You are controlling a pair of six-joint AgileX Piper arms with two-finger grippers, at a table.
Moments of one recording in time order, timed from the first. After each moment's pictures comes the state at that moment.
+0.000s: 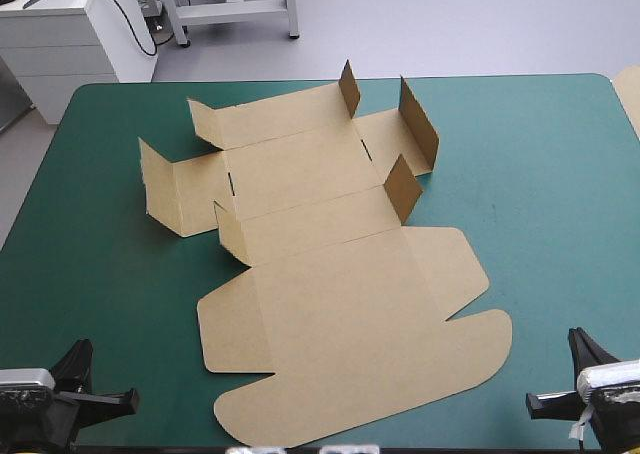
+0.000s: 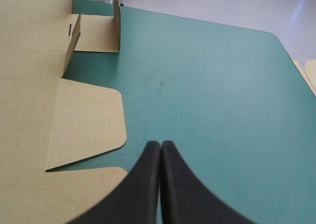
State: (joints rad) left arm 0.08 -0.02 -0.43 -0.05 0.83 0.06; right arm 0.04 -0.02 -0.41 0.01 0.74 -0.14
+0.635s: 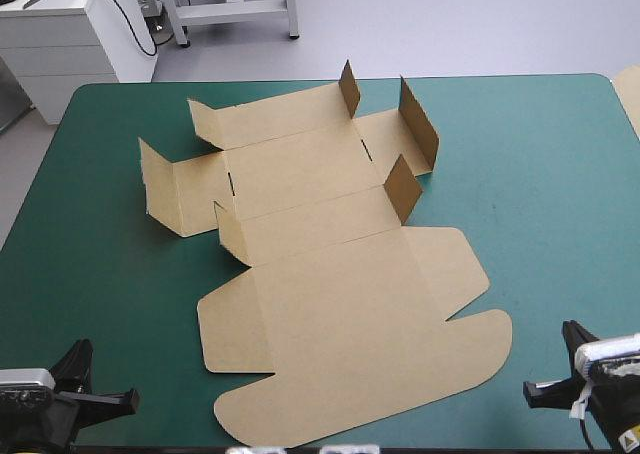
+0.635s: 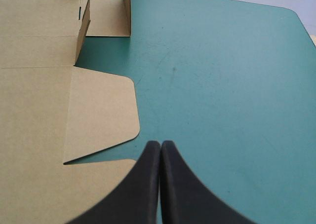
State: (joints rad) left arm 0.08 -0.02 -0.43 -0.05 0.83 0.06; right arm 0.04 0.15 -0.52 0.05 0.80 -0.15
